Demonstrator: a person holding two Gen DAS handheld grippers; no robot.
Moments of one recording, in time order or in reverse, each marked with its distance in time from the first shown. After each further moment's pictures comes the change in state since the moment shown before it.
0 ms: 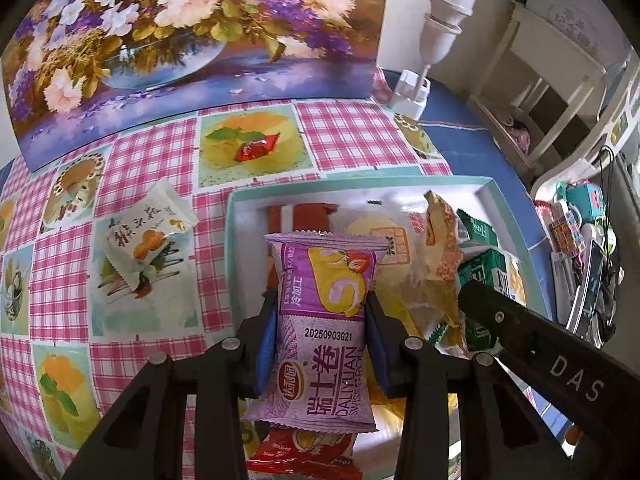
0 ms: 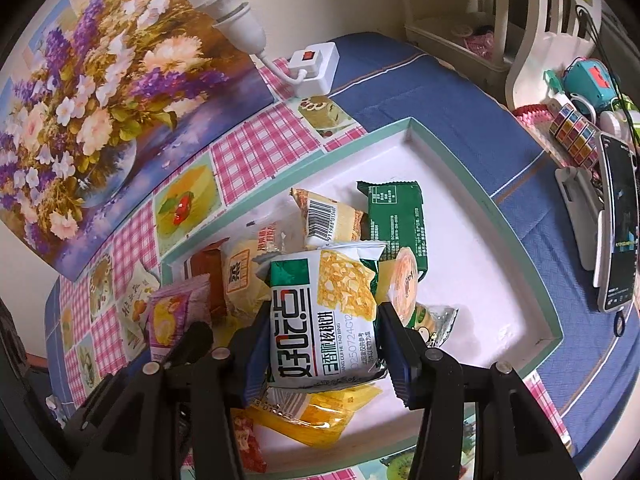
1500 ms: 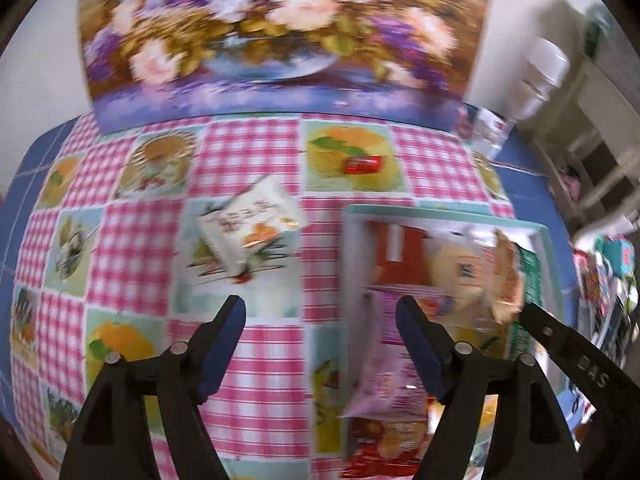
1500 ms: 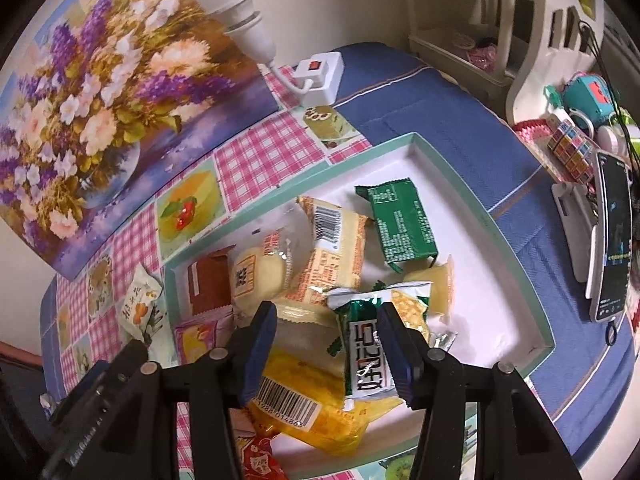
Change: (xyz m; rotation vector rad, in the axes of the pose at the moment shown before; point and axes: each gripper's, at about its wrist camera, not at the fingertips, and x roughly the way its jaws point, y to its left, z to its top) left arm -0.033 0.063 0.002 -0.209 -0.007 0.168; right arm -0.005 0.011 0.001 -0.026 -0.023 -0.021
